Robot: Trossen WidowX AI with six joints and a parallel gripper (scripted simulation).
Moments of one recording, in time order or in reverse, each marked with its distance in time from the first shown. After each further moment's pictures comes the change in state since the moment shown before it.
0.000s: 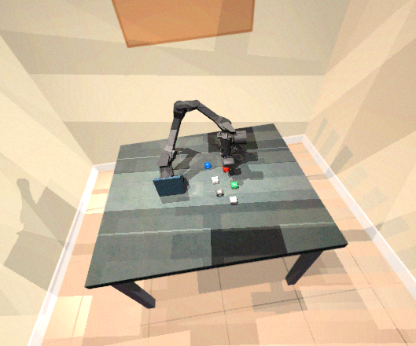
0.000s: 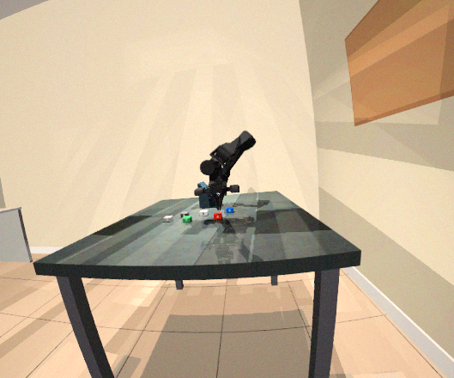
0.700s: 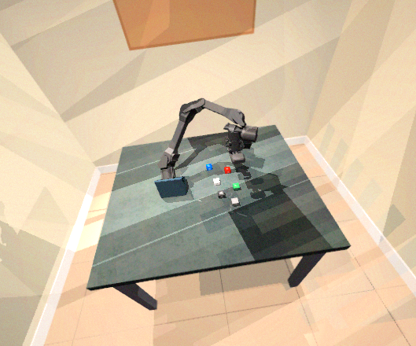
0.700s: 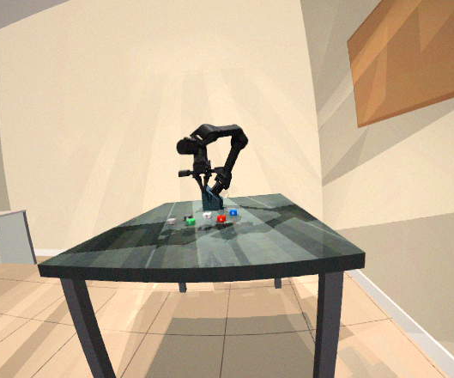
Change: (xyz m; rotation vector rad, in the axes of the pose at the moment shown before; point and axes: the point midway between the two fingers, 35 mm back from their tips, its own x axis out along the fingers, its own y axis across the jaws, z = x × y) arm -0.094 -0.067 0.022 -0.027 -0.014 -0.018
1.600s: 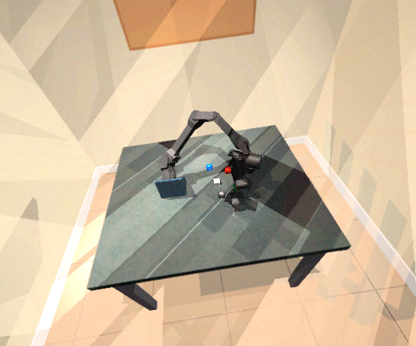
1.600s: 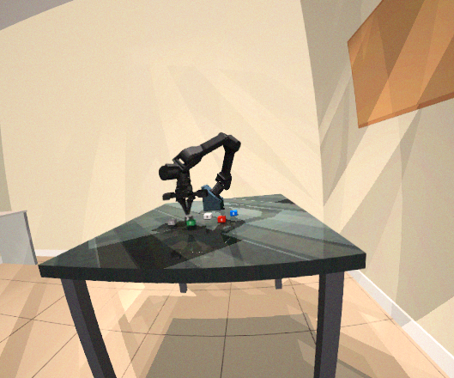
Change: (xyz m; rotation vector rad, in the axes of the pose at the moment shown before) arm 0.085 -0.080 -0.003 0.014 0.008 0.005
